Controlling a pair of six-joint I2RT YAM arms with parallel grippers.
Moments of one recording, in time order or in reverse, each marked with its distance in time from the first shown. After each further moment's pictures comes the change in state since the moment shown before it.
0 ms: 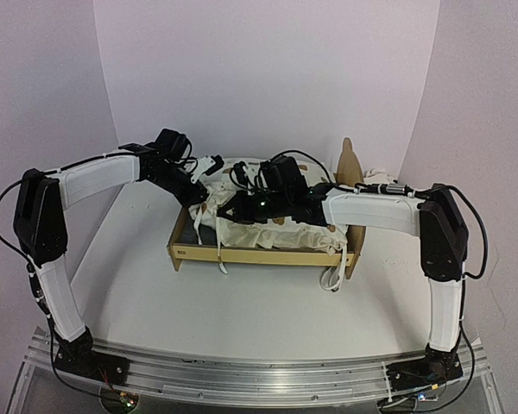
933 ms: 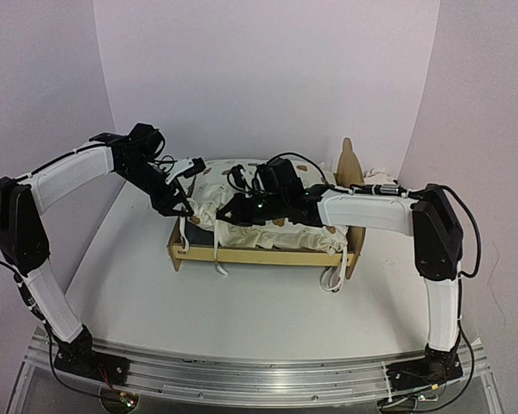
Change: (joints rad) left arm 0.098 -0.131 -0.011 -0.288 0.241 0.257; right arm 0.000 0.036 0.025 -0.010 0.001 -0.006
